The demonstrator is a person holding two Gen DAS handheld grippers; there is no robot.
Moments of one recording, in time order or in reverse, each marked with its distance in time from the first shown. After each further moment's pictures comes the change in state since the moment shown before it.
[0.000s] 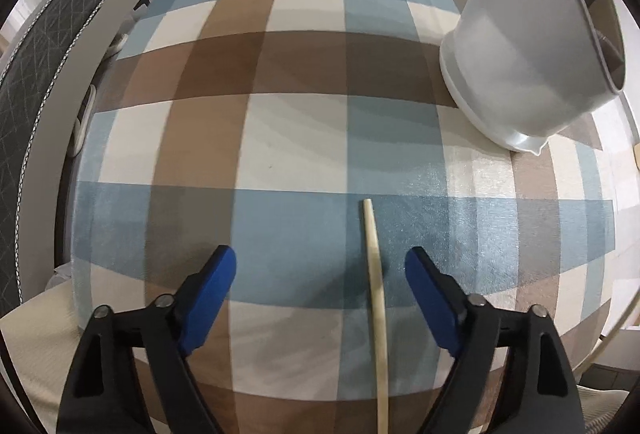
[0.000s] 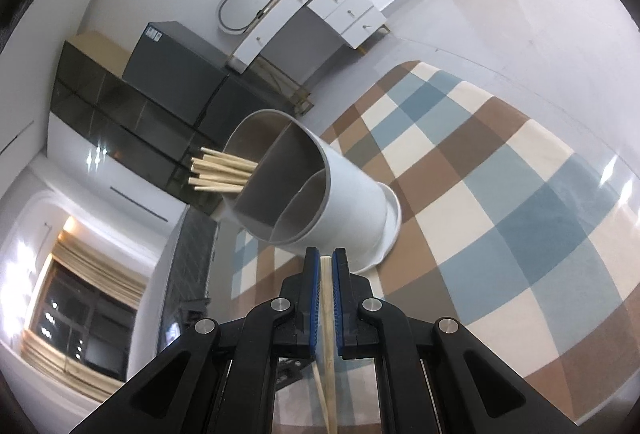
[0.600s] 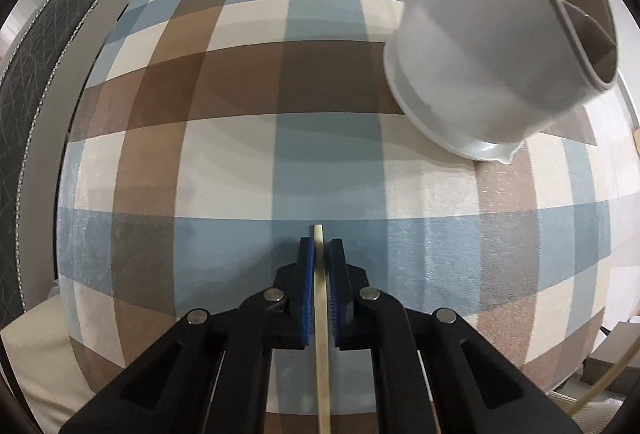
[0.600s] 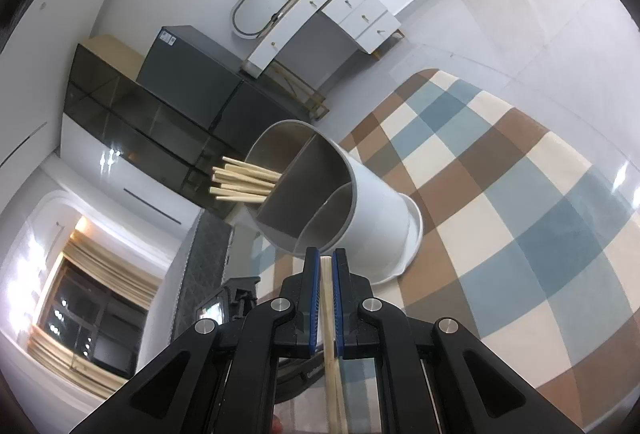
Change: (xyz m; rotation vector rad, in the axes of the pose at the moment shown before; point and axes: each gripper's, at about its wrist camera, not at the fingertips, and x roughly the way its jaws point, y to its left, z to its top) left arm -0.005 -0.030 0.012 0.035 0.009 -0.010; right arm -0.002 0.011 0.006 -0.019 -0.021 0.046
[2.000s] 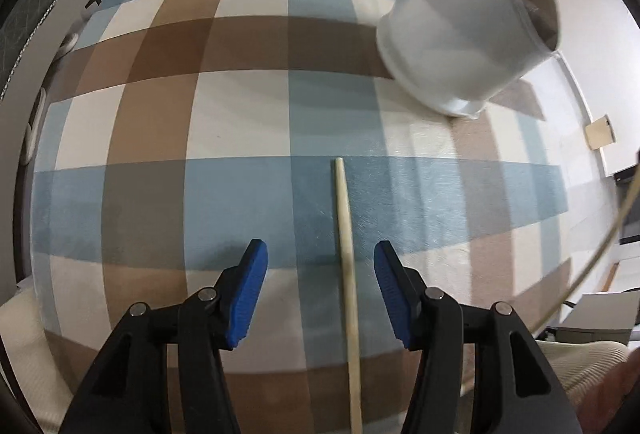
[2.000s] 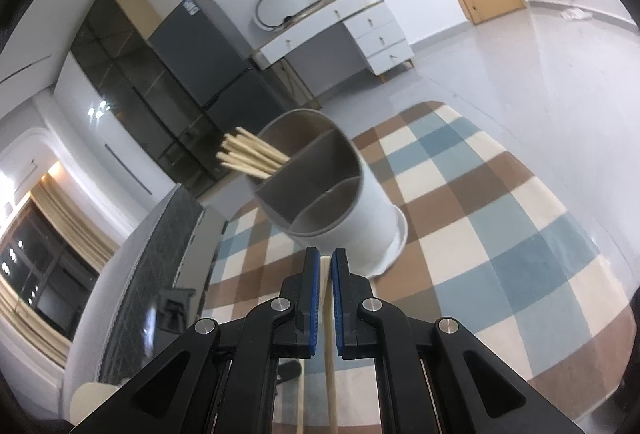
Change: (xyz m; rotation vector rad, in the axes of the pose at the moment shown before) left arm 0.016 0.033 -0.021 0.035 -0.003 -0.192; right arm -0.009 0.024 -0.021 -0.213 -0.039 -0.117
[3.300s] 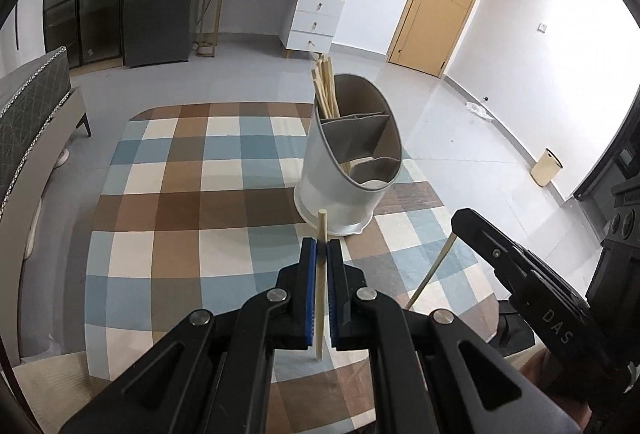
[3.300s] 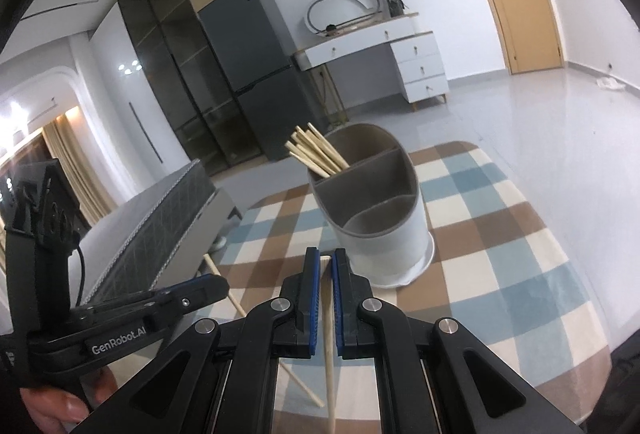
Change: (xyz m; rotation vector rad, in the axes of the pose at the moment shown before) left arm -0.142 -0.030 -0.026 0.149 -0.478 -0.156; right arm -0.026 0.059 -0.014 -0.253 -0.054 0.009
